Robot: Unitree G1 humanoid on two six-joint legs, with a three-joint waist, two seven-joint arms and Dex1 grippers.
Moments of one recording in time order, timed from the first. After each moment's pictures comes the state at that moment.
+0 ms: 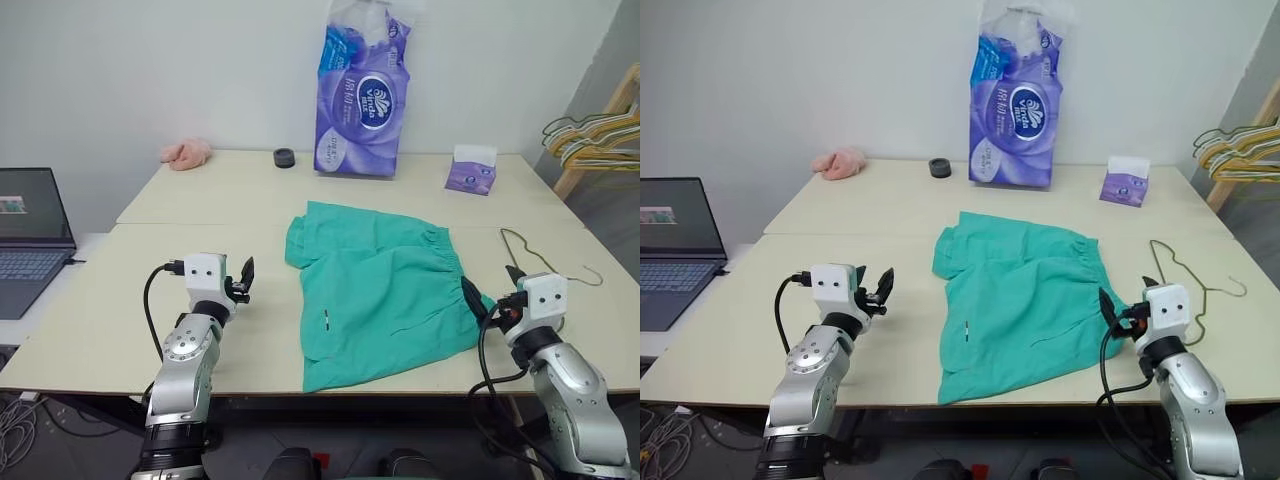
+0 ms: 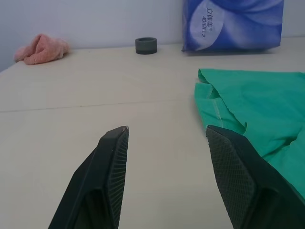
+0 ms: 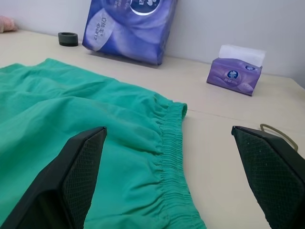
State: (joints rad) left arm -0.12 0.25 0.16 -0.03 -0.16 0.21 -0.19; right arm 0.12 -0.32 -0.21 -0.36 0.20 0.25 0.32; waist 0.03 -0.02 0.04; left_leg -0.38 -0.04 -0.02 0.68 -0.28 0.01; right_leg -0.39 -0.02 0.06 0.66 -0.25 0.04
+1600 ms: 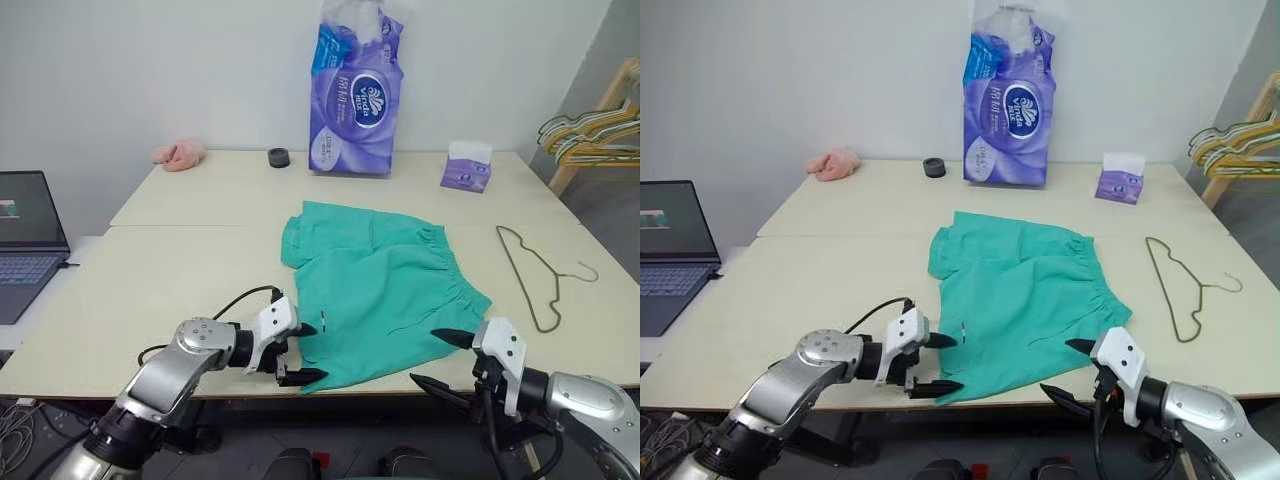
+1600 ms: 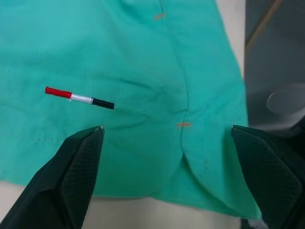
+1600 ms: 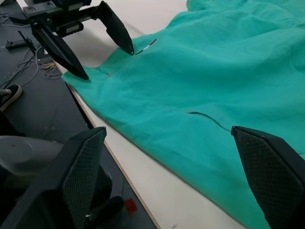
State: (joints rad) left arm -0.19 0.71 -0.32 -0.15 -0.25 0.44 -1.06; right arm 0.33 -0.72 -0.06 -0.71 0.45 0.53 0.74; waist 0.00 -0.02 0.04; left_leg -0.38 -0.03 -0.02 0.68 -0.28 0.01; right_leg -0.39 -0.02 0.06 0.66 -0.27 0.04
